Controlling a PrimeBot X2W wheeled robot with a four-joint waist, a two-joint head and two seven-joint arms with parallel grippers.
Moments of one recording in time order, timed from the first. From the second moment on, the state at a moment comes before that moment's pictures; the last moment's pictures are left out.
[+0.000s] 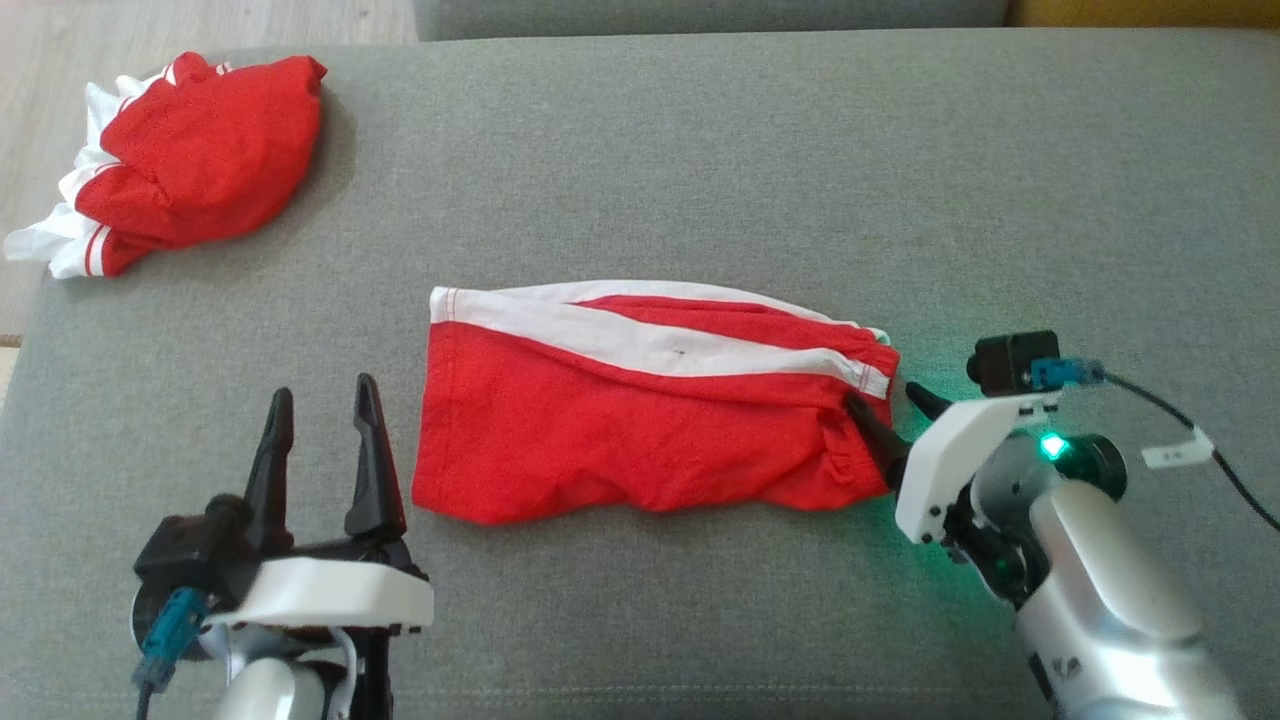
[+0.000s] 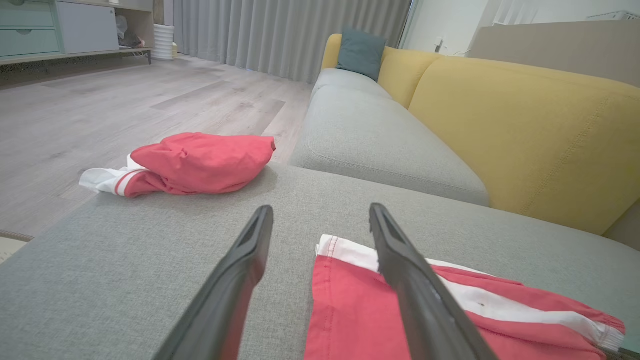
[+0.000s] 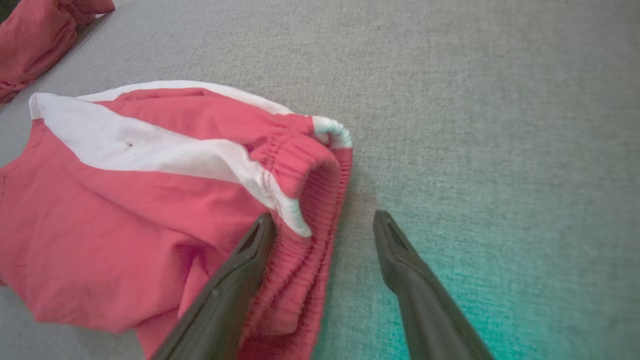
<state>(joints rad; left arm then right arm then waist) 0.02 0.15 -0.27 -0.05 -0.38 0.25 -0.25 -0.38 -0.13 0.28 0.58 0.40 0.12 0.32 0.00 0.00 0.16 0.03</state>
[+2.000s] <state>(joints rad) 0.02 0.07 -0.22 0.00 -0.30 0.14 -0.25 -0.70 -0.14 0.63 0.64 0.94 0.12 0.57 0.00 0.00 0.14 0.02</state>
